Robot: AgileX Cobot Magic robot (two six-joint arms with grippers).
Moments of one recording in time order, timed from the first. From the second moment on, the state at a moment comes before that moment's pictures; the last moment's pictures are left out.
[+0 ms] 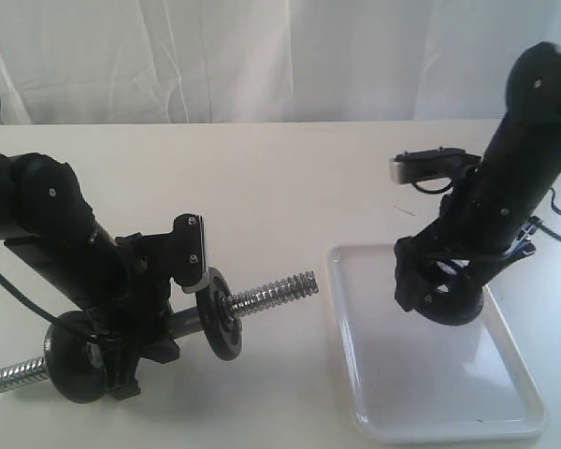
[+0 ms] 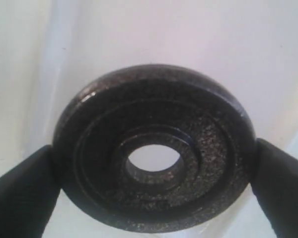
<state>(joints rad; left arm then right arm) -0.56 1.64 -0.90 -0.43 0.62 1.23 0.20 1.74 -1.18 0.27 1.05 -0.42</state>
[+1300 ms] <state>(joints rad) -0.56 1.64 -0.90 -0.43 0.62 1.23 0.09 1.72 -1.09 0.96 1.19 -0.95</state>
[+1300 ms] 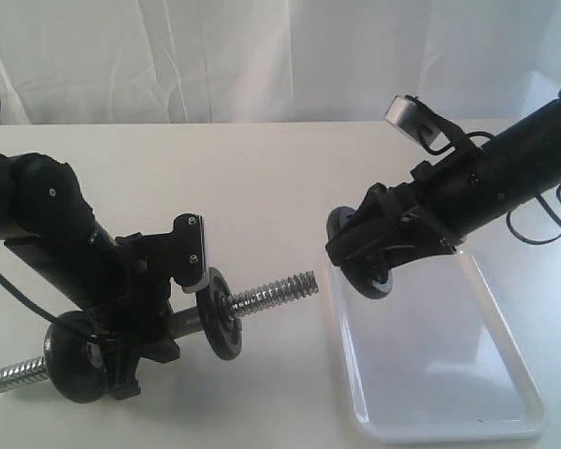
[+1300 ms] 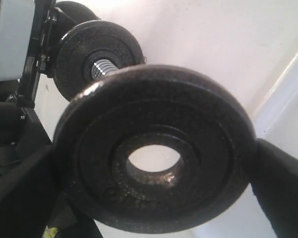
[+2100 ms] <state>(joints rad) -0.56 1.64 -0.90 -0.46 0.62 1.23 0.13 1.72 -1.09 0.97 1.19 -0.96</state>
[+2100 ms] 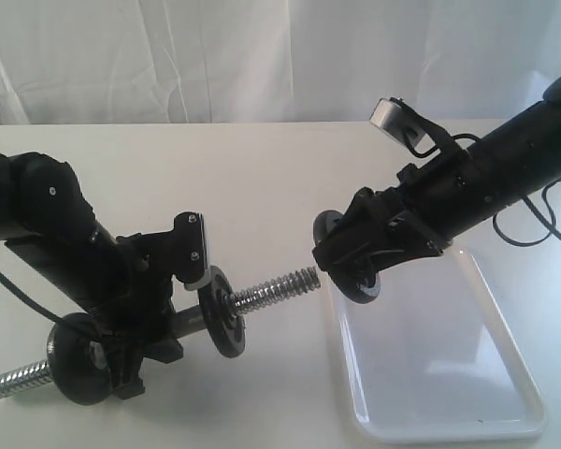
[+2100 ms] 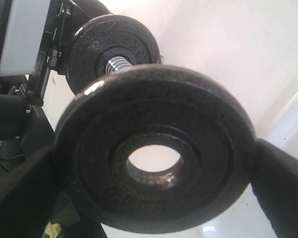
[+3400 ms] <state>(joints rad) -0.56 1.61 -0.89 -0.46 0.63 1.23 0.18 1.77 -1.02 1.14 1.18 -1.06</state>
